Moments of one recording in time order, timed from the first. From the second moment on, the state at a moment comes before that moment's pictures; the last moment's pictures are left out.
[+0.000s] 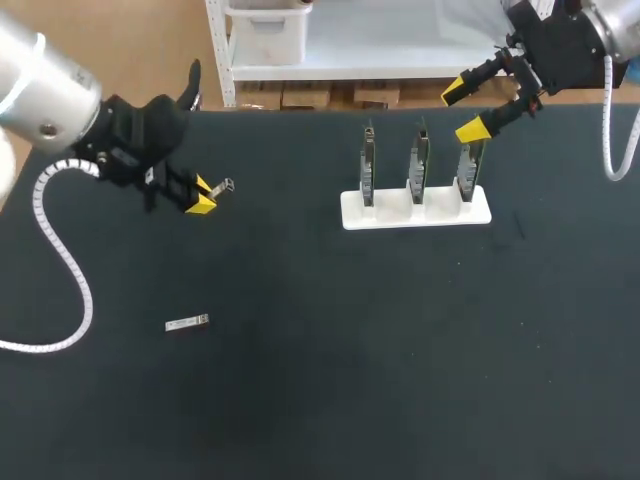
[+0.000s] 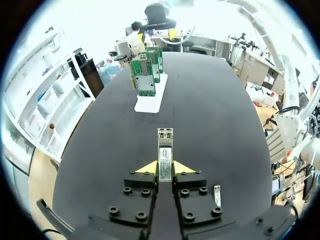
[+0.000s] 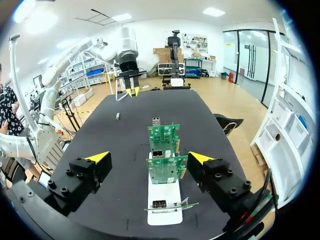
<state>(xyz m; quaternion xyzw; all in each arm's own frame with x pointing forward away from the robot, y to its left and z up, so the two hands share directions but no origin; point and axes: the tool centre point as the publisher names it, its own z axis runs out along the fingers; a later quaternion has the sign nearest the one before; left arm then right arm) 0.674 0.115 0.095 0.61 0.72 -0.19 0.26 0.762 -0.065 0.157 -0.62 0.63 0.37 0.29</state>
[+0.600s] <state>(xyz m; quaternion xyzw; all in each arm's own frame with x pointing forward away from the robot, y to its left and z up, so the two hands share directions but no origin) 0.685 0.066 0.131 0.59 0.68 -0.26 0.35 0.762 -0.065 0.157 -0.62 0.63 0.37 0.29</state>
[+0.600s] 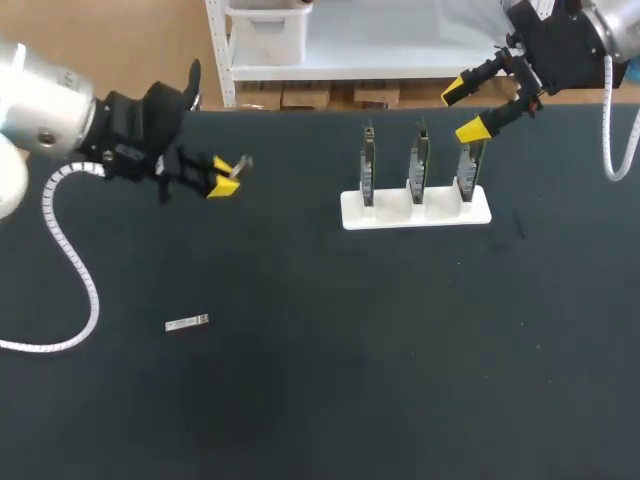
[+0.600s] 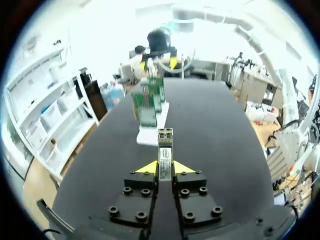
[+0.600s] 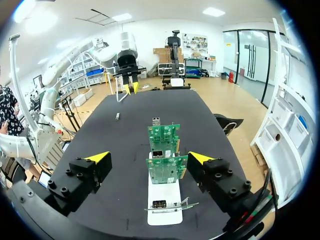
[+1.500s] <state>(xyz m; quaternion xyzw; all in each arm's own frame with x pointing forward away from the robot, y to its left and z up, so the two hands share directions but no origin) 0.730 -0.053 0.198 0.58 0.55 -0.37 0.48 0.762 -0.065 0.157 -0.62 0.63 0.37 0.29</state>
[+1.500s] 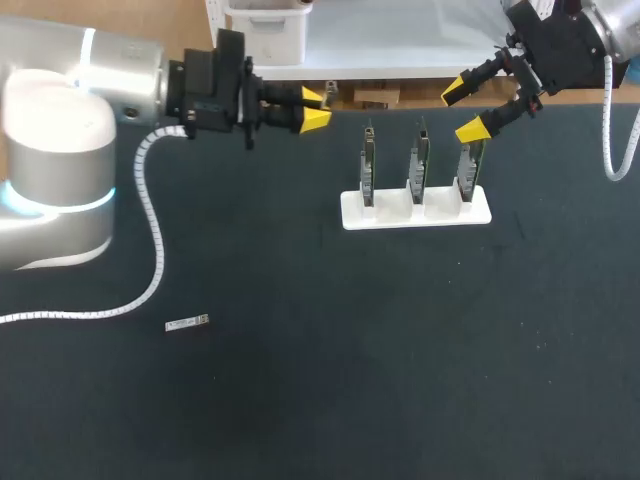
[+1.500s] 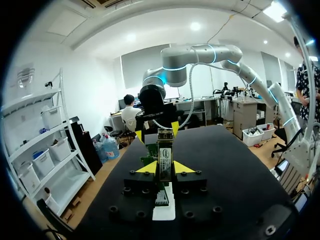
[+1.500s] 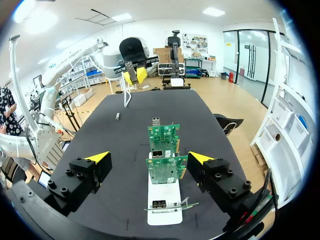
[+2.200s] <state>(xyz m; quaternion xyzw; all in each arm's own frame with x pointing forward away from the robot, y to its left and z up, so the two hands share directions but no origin) 0.757 -0.142 0.189 0.54 0.53 -0.45 0.47 0.762 -0.065 0.157 -0.62 0.63 0.37 0.29</state>
